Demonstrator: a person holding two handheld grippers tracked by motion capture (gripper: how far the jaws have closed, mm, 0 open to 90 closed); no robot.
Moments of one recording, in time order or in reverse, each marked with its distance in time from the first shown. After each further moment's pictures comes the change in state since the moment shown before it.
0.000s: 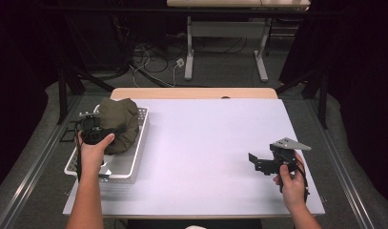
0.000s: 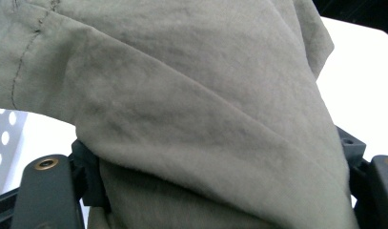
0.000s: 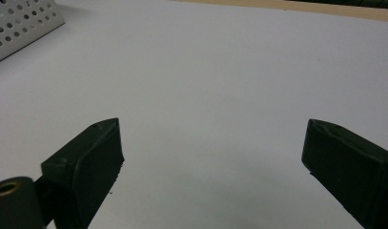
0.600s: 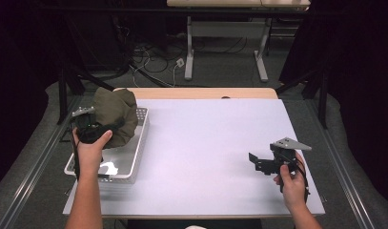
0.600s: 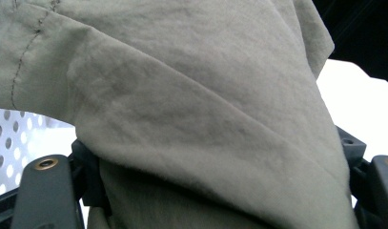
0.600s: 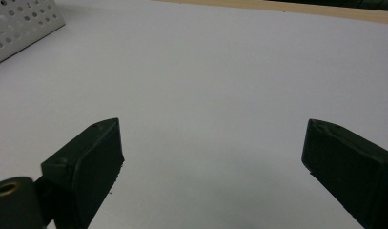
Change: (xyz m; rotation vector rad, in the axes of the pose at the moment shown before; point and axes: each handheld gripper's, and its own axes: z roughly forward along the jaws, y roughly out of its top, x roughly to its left) left arm -0.019 0.009 -0.028 -0.158 -0.014 0.052; right arm 0.000 0.001 -0.001 -0.008 0.005 0.007
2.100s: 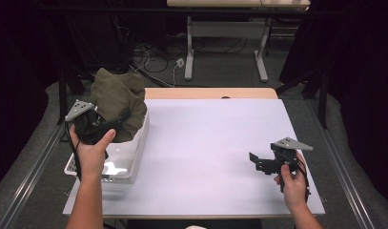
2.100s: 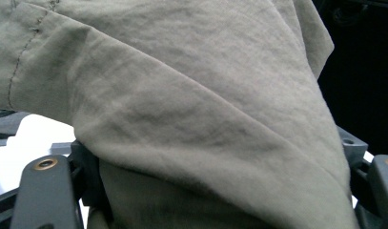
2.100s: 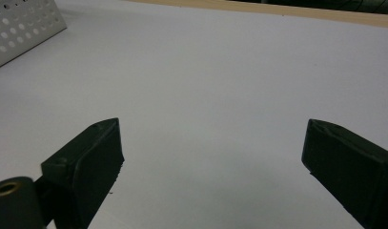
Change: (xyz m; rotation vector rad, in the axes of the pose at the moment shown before) left arm -0.060 0.019 -0.046 -0.221 -0.131 0.138; right arm -0.001 0.001 -0.002 -0.017 -0.006 -0.008
